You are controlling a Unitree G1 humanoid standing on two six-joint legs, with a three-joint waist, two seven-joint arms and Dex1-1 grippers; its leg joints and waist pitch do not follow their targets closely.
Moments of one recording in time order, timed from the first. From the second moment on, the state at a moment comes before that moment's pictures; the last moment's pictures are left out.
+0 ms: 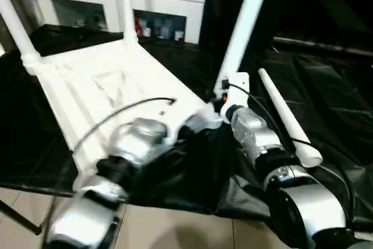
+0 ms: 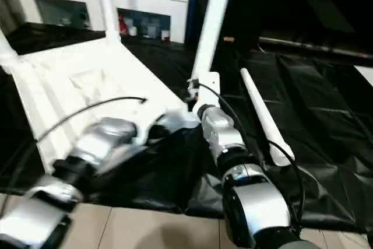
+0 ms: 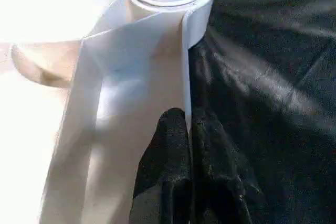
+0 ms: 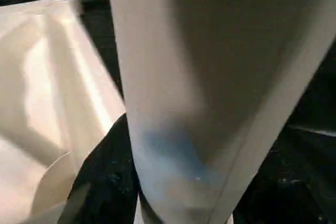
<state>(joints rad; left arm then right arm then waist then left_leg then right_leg) -0.71 0.12 -0.30 0.68 0.10 0.44 -0.64 -0.84 0.00 -0.07 1.07 0.16 0.02 0.06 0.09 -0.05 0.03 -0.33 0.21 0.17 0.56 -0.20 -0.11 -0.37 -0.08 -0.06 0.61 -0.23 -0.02</state>
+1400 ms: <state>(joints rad) -0.61 0.36 -0.28 0.46 0.02 0.30 -1.02 -0.53 -0.30 0.12 0.48 0.18 0.20 0.83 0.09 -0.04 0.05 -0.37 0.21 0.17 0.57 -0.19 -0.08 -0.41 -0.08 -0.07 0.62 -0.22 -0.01</state>
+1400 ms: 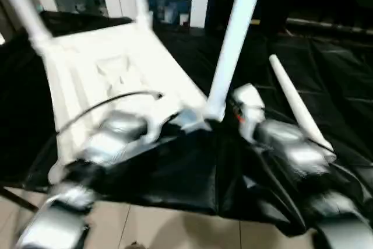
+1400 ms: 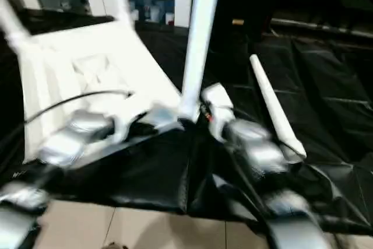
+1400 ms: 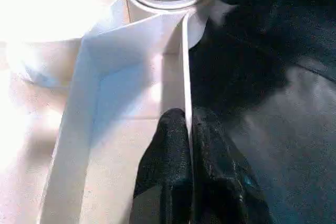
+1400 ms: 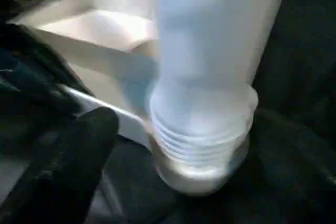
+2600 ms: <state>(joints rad) -0.53 0.46 -0.32 0.41 0.01 0.16 -1.20 -0.43 -0.30 0.17 0.45 0.16 0.03 0.90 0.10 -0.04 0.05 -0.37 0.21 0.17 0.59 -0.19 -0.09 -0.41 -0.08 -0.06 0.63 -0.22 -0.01</state>
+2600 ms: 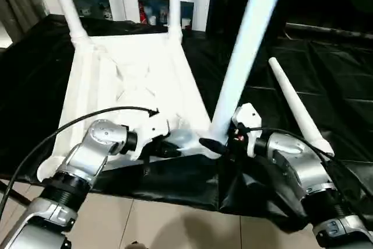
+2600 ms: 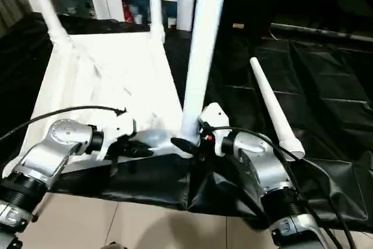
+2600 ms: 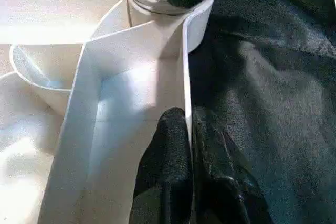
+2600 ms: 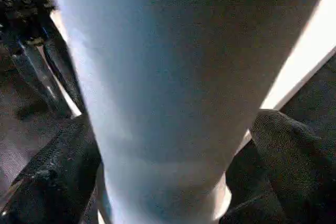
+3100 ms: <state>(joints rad) -0.56 0.45 -0.33 0.46 0.01 0.14 -1.21 -0.44 -0.29 0.17 0.53 0.15 -0.01 0.92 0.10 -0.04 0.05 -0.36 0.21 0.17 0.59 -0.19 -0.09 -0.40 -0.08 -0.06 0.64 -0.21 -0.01</state>
